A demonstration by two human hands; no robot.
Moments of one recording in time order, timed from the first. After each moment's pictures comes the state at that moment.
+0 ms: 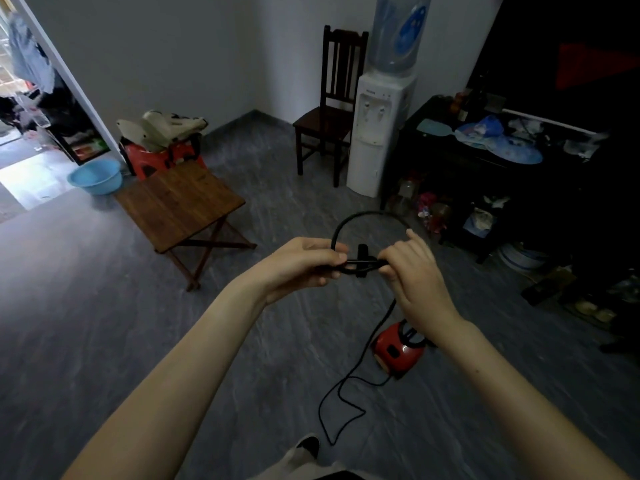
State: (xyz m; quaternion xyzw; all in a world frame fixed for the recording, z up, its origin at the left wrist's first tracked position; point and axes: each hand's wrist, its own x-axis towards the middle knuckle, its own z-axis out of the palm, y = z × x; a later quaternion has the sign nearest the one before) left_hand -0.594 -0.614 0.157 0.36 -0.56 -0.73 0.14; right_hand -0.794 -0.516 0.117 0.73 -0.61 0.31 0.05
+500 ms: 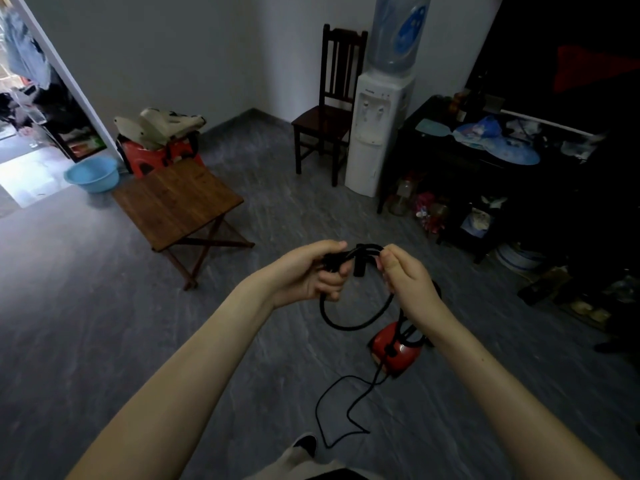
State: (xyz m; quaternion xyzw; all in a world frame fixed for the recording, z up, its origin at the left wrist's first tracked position) left_hand -0.602 -0.614 0.145 0.25 -0.46 -0.85 0.05; right_hand -0.780 -0.519 0.117 0.53 -0.62 0.47 -0.33
